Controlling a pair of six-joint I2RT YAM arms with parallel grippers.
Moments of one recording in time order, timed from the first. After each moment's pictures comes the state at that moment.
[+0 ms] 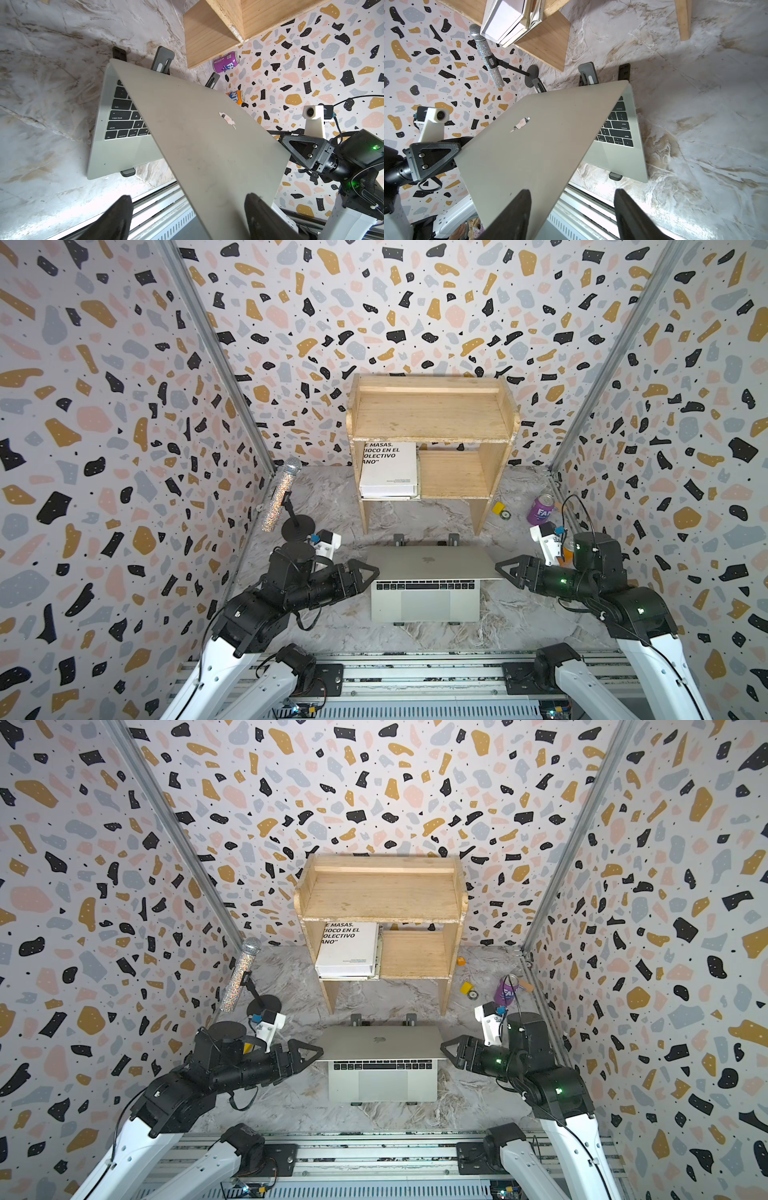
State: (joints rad) left arm -0.51 0.66 0.92 -0.88 0.43 -0.84; right arm 0.25 0.69 1.02 -1.06 -0.56 0.53
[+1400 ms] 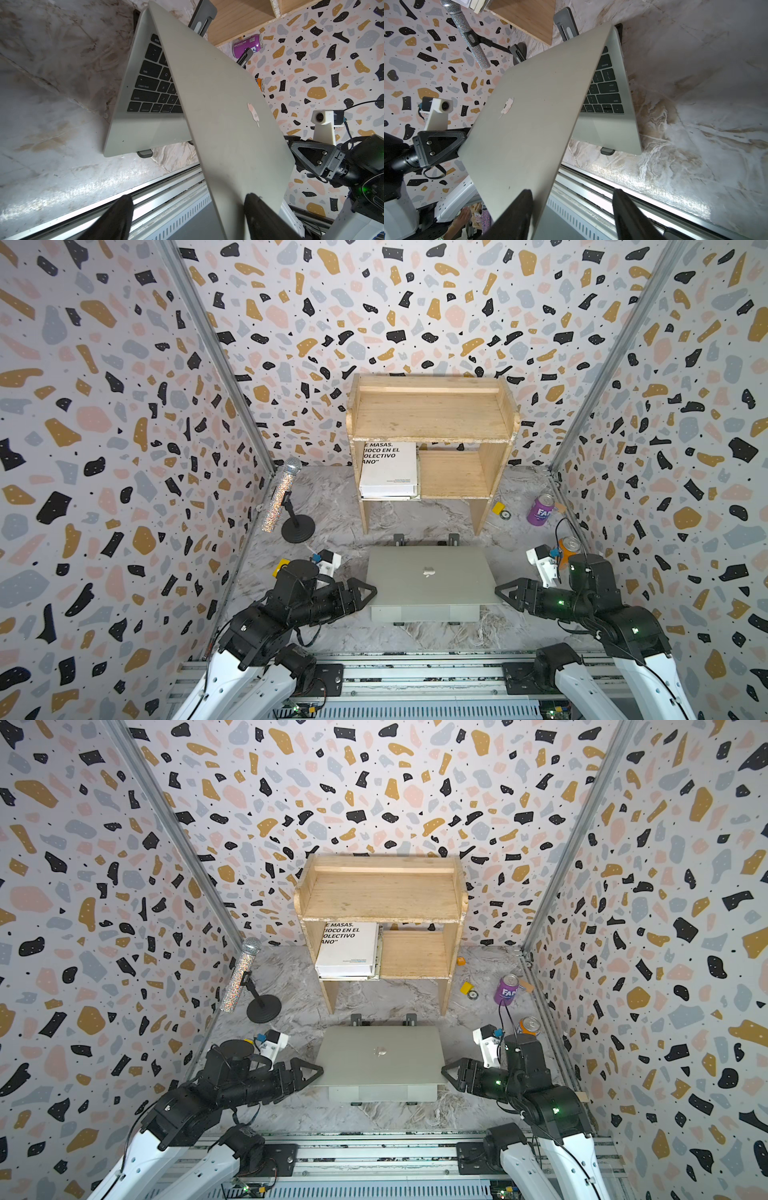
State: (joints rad) left arm -0.53 0.54 0.74 -0.90 0.43 -0.88; right arm 0.25 0.55 0.85 -1.13 -0.59 0.53
